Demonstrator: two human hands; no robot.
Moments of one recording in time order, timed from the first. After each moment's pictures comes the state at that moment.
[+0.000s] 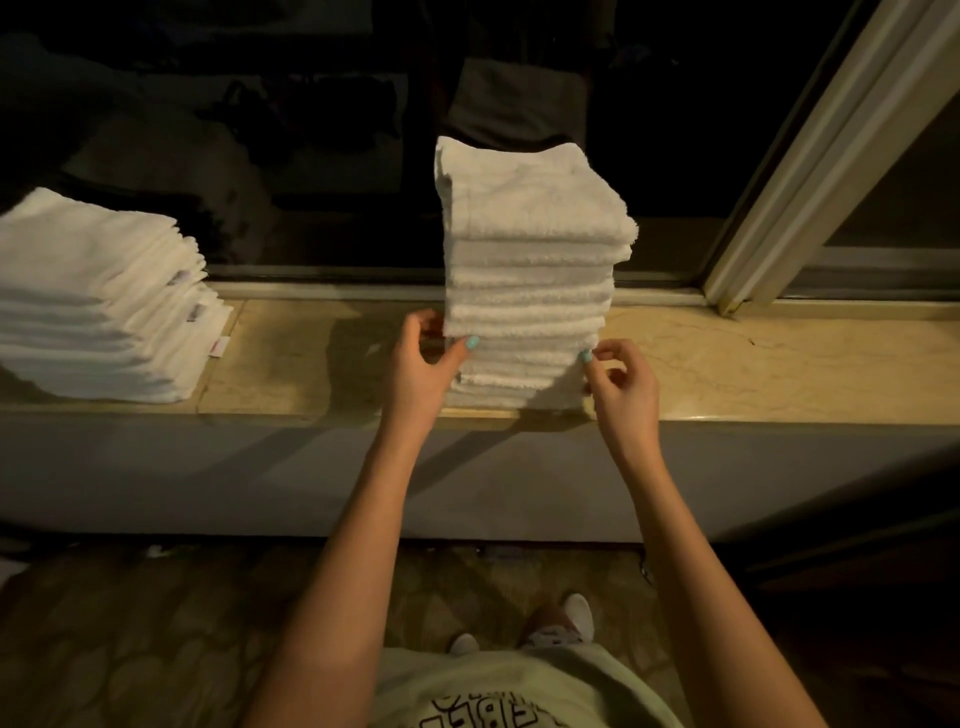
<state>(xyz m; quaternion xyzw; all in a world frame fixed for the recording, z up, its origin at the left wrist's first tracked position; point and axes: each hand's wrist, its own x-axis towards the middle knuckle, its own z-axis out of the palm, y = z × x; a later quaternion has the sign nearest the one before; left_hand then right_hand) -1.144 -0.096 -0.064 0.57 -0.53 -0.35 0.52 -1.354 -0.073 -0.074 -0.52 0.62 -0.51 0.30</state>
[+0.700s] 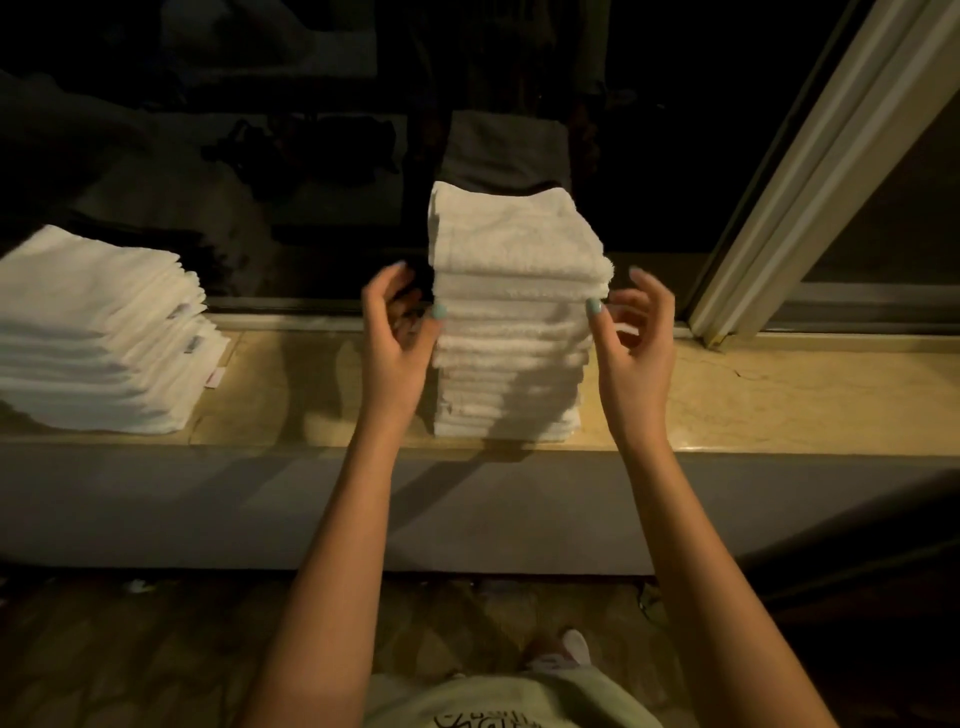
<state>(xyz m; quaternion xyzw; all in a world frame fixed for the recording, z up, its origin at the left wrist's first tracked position) -1.139 -0.109 -0.013 0.47 -0.55 -0.31 0.62 -1.345 -0.096 0.000 -0.53 0.53 -0.63 0.23</state>
